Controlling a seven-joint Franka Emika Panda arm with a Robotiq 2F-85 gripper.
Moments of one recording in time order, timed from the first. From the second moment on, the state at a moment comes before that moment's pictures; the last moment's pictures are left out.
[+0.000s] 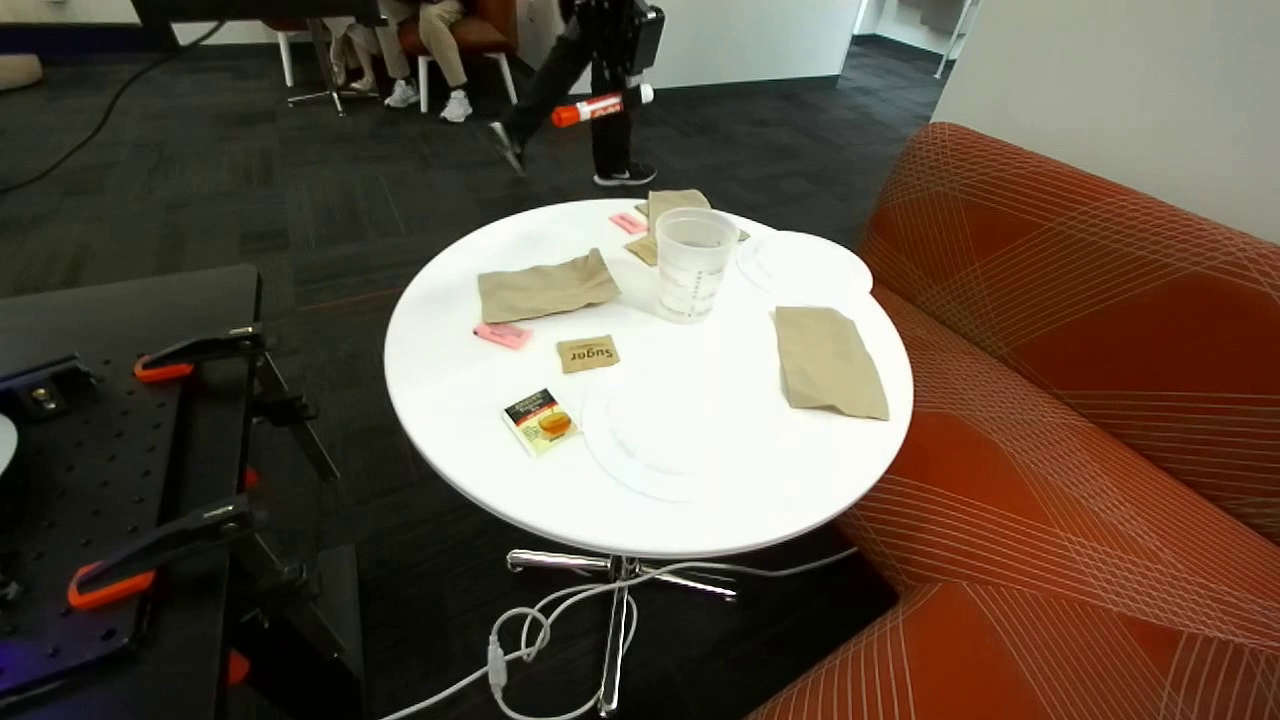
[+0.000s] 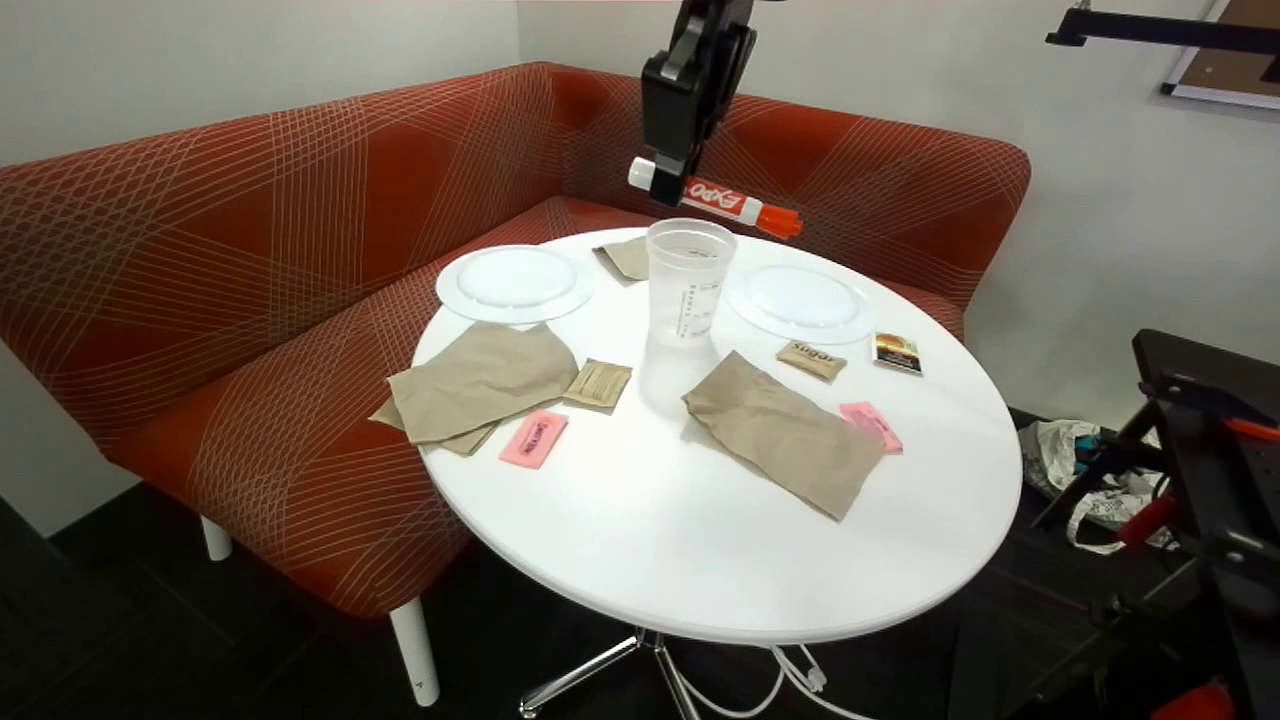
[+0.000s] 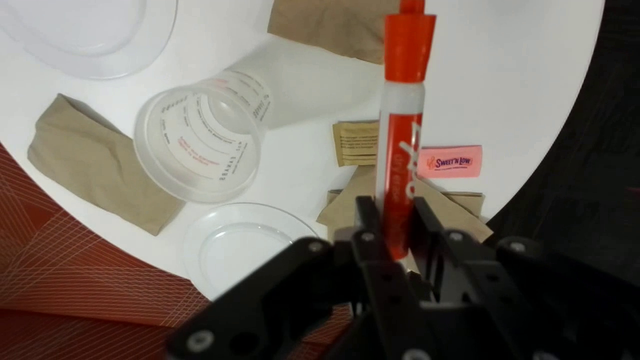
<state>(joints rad) 0.28 0.30 -0.01 -2.00 -0.17 2.47 0.24</state>
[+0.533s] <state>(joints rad) 0.28 0.31 0.00 -2.00 -0.17 2.47 0.24</state>
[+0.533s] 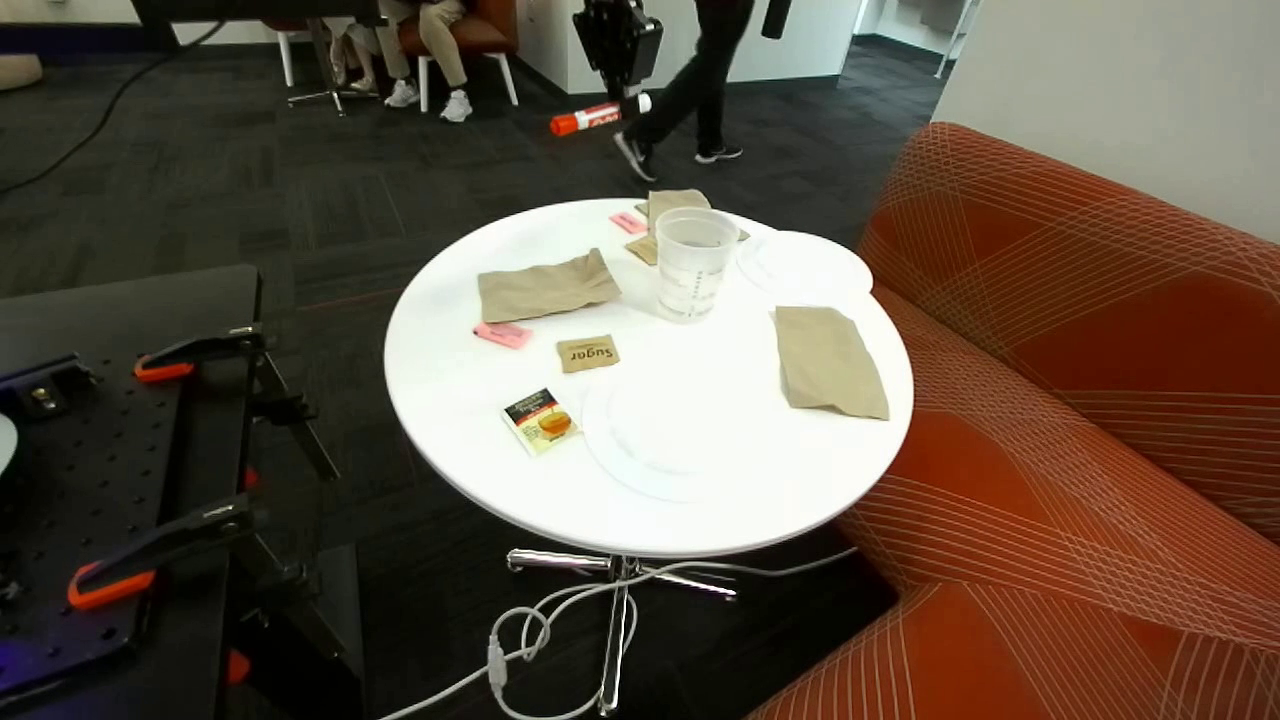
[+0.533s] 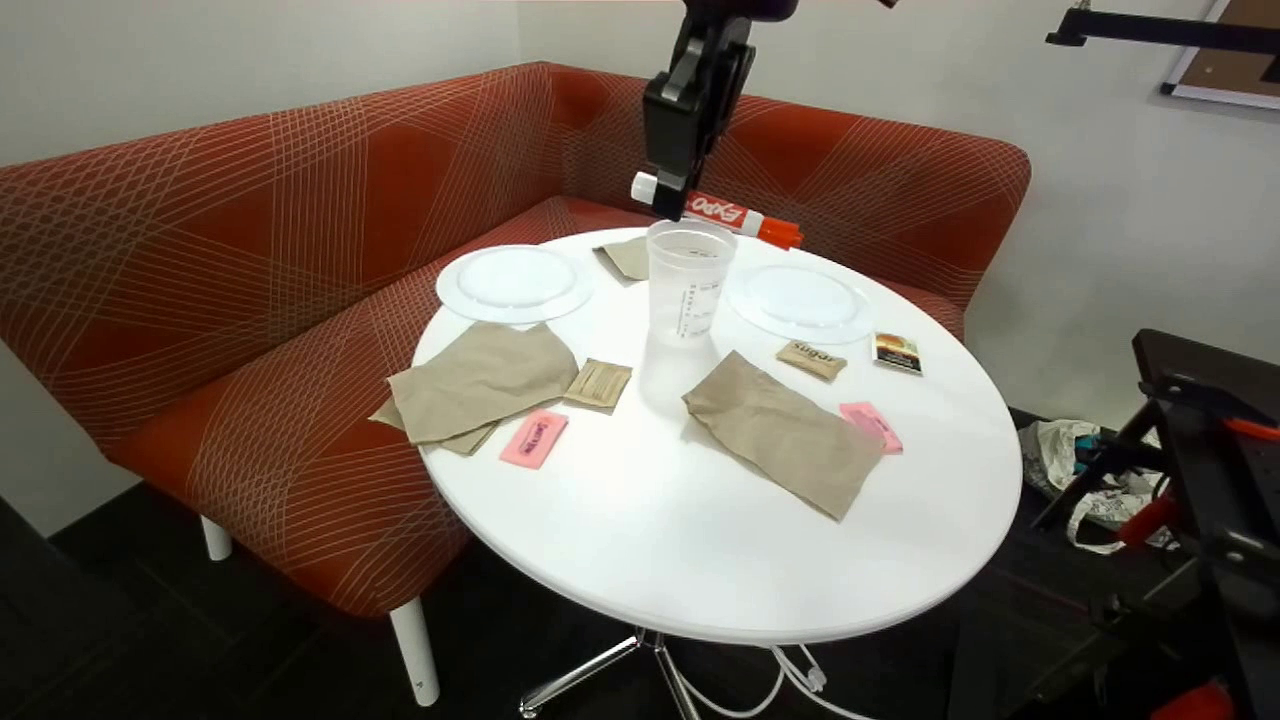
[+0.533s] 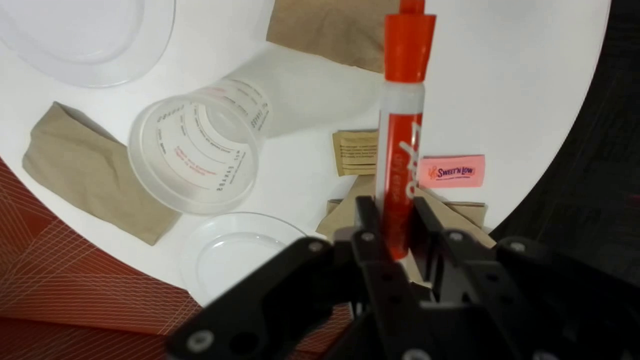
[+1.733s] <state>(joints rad) 0.50 0.32 -0.26 -2.00 -0.77 2.48 1.37</state>
